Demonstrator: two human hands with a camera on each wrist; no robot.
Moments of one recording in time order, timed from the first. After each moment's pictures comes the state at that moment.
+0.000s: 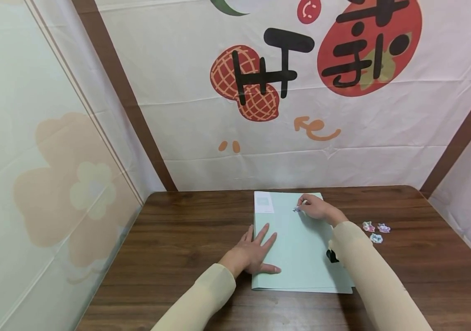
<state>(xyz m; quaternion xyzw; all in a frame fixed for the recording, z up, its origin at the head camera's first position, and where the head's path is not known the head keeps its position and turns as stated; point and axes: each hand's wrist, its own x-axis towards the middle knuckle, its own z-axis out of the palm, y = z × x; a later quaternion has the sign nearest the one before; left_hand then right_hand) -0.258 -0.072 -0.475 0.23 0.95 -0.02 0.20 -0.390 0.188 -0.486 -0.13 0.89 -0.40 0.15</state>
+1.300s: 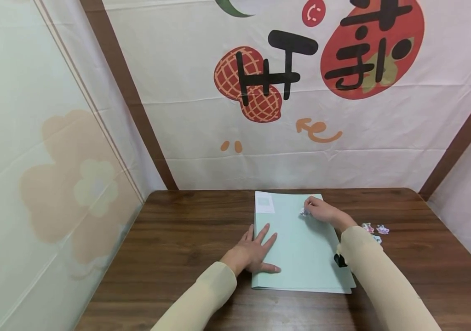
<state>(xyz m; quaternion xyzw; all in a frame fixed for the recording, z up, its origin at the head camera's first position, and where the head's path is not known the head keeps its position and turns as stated) -0.258 -0.073 -0.474 0.23 0.95 -0.02 0.20 -0.379 0.200 -0.484 -0.12 0.88 -0.43 0.17</state>
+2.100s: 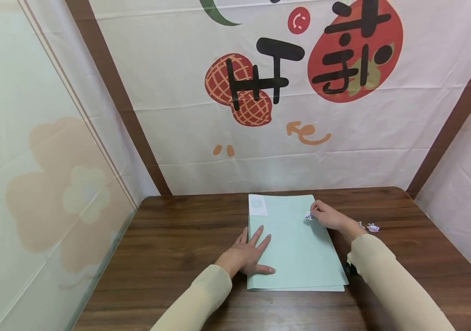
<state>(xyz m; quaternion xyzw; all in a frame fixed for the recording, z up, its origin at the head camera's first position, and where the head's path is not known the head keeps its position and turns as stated) -0.260 -0.075 -0.474 0.24 0.95 -0.01 0.20 -0.358 0.233 -0.484 -0.13 0.89 -0.42 0.13</state>
